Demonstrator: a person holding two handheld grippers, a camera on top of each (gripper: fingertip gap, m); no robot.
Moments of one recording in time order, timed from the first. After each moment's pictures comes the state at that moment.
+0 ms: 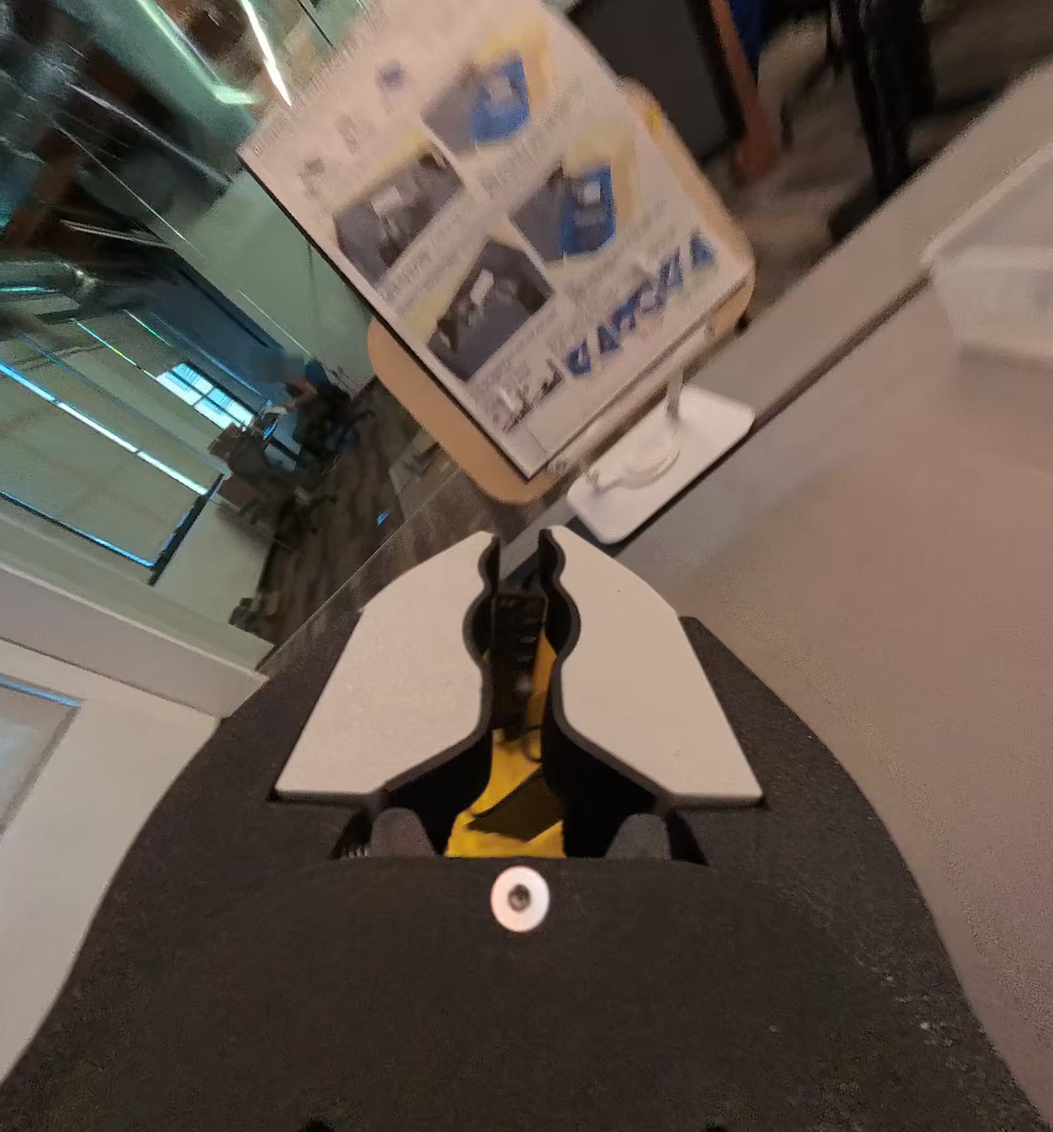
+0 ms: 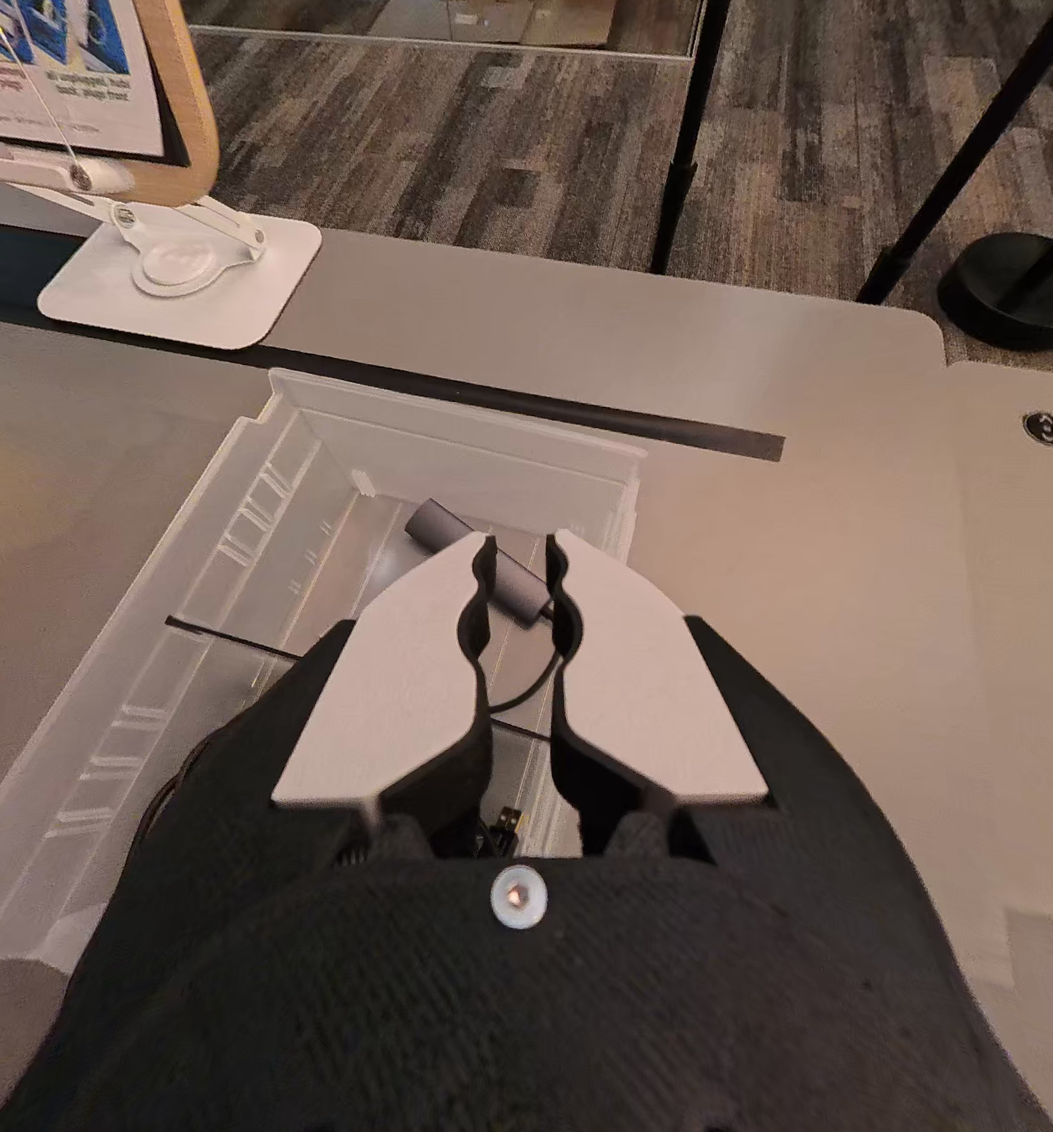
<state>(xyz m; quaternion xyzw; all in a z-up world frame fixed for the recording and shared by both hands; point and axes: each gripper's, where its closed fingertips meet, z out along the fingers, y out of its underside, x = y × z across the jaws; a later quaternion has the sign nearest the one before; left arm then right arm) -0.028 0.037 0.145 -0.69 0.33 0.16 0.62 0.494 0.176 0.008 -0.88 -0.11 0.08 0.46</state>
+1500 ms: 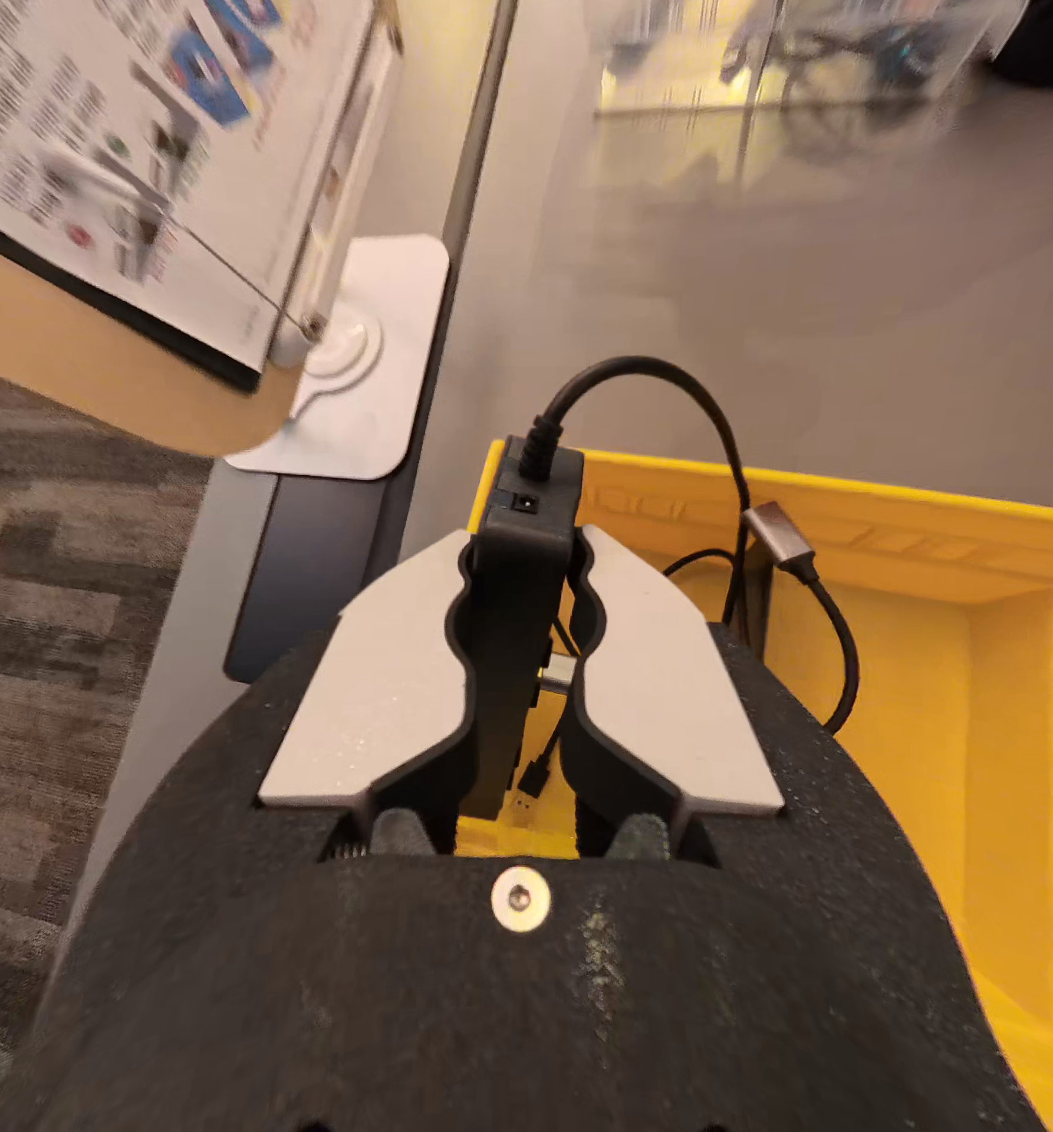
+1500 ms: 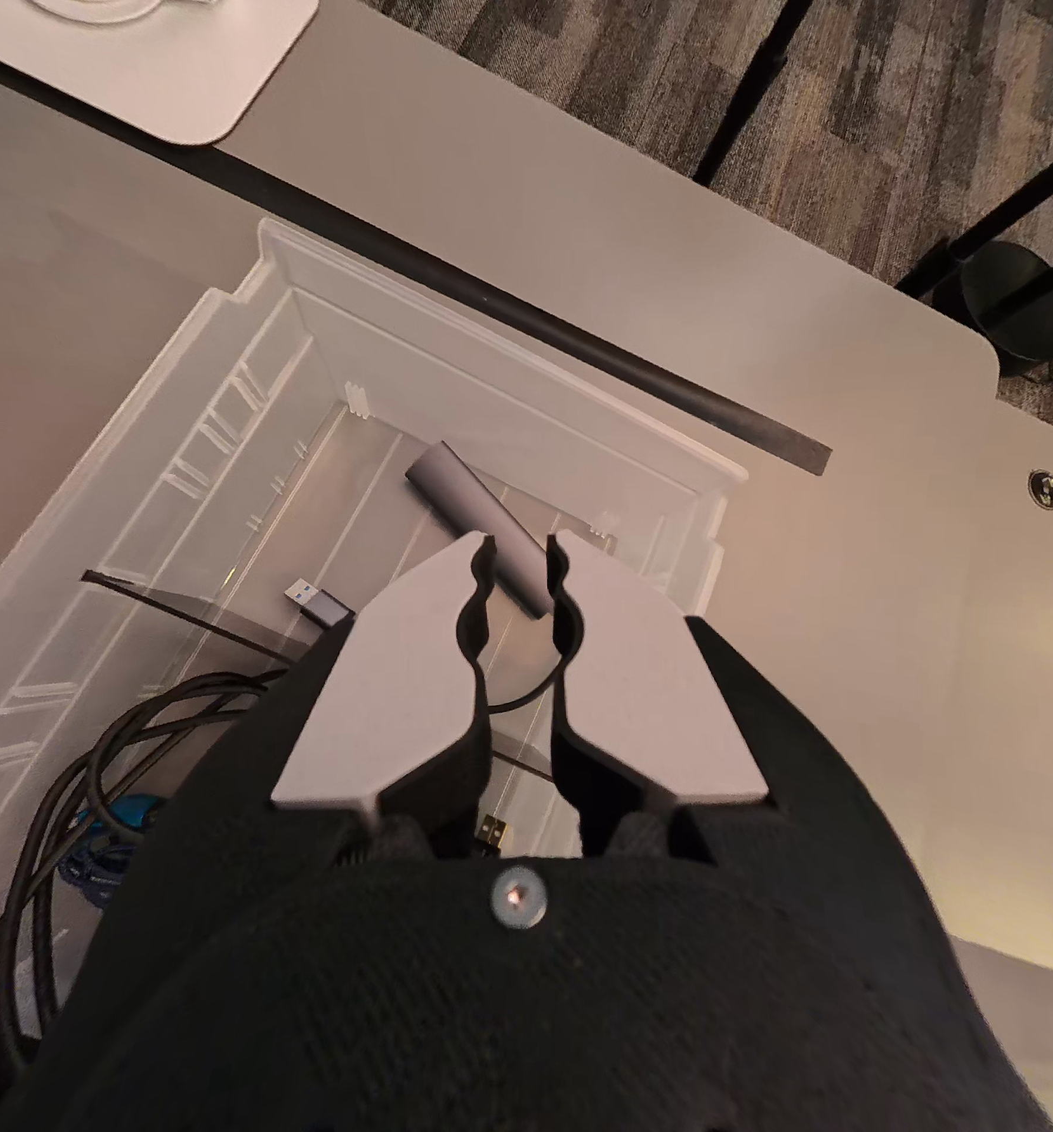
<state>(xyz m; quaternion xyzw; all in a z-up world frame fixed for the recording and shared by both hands) -0.102 0.206 0.025 -0.68 0.61 -0.19 0.36 0.454 0.194 -0.033 -0.90 -0.21 0.00 0.38</state>
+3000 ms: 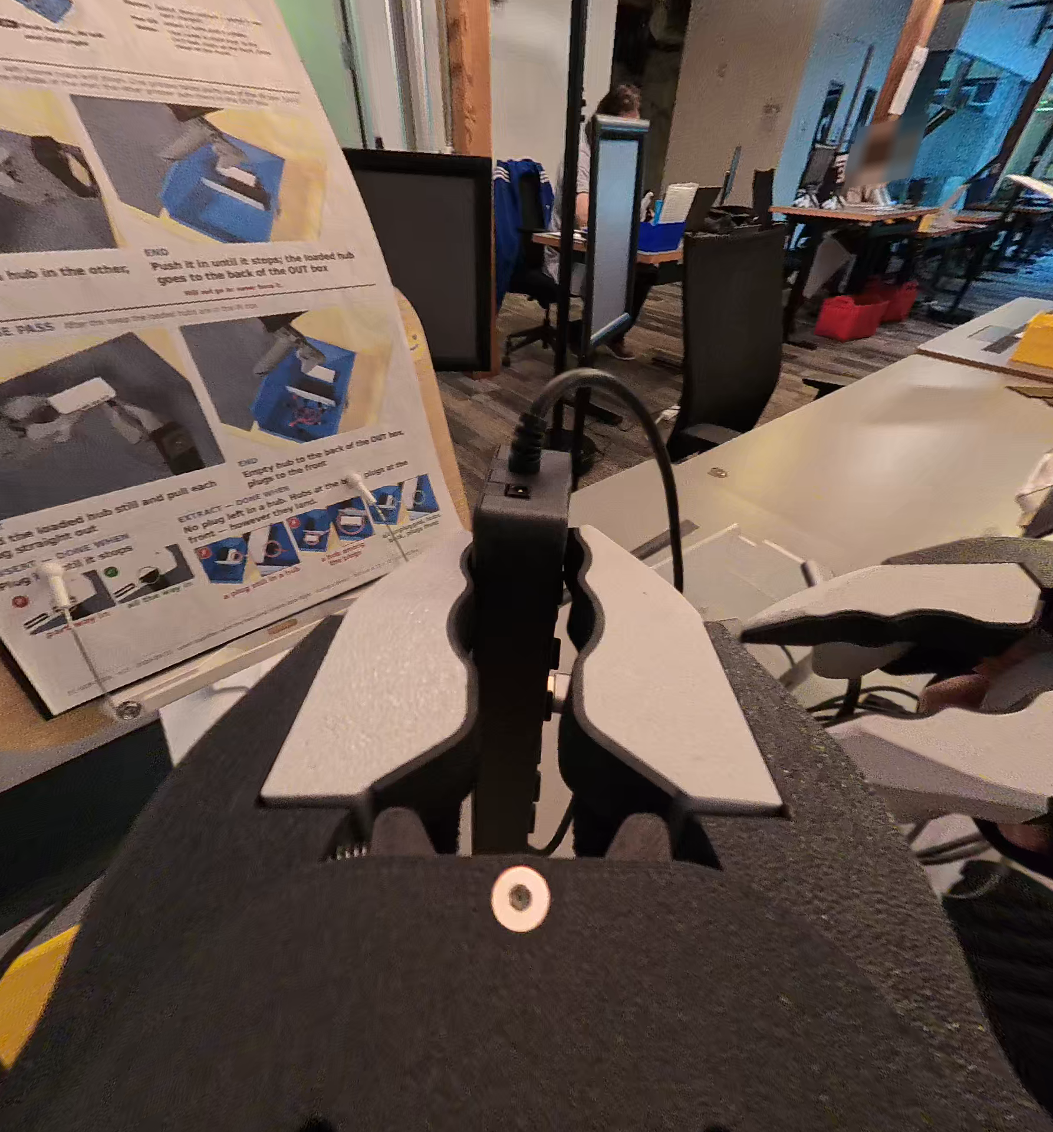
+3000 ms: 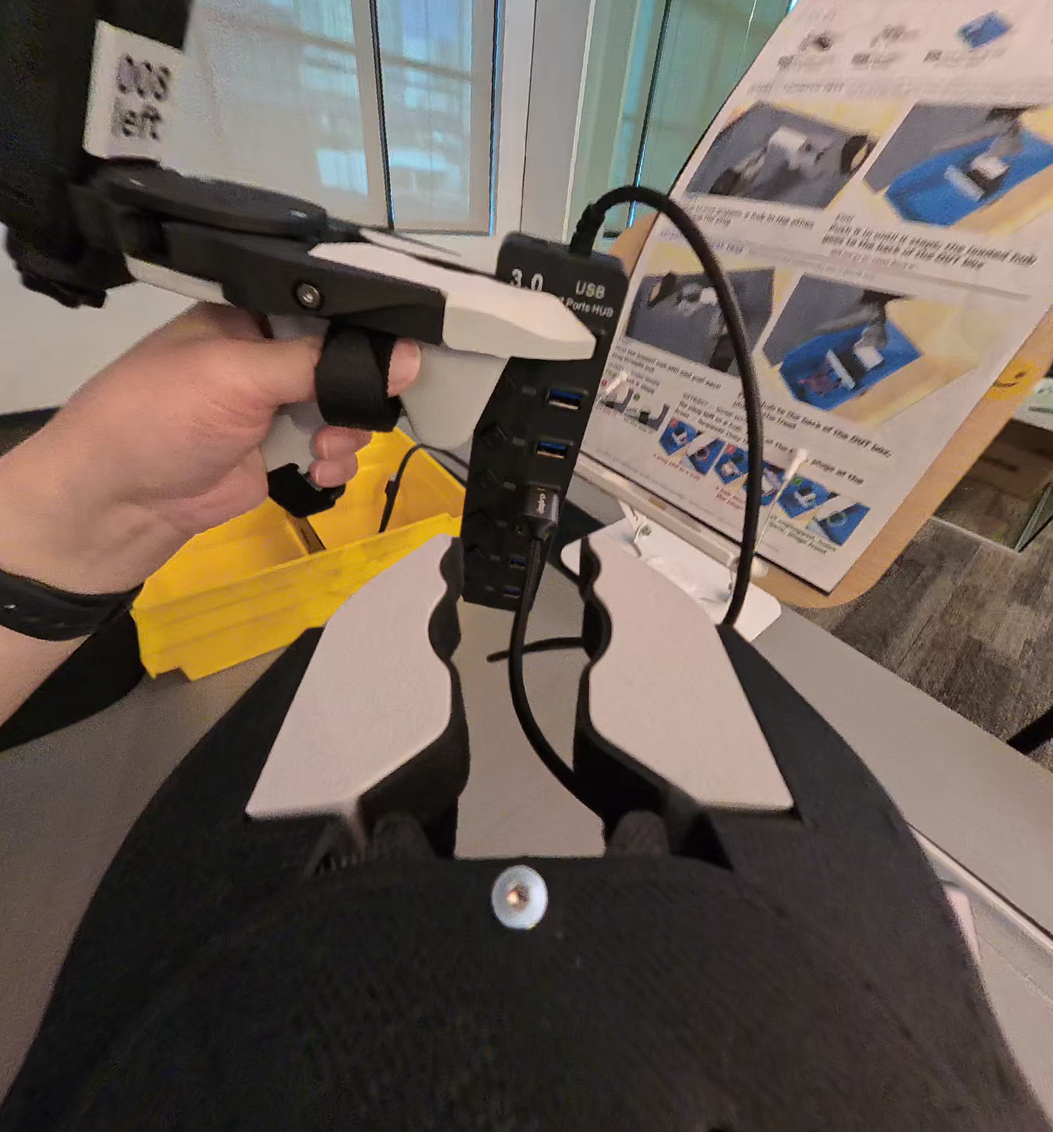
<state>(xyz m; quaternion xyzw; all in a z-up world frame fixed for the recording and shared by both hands) 0.157 0.162 0.156 -0.71 0.24 -0.22 0.62 0.197 0.098 0.116 -0.66 -0.35 0.26 0.62</state>
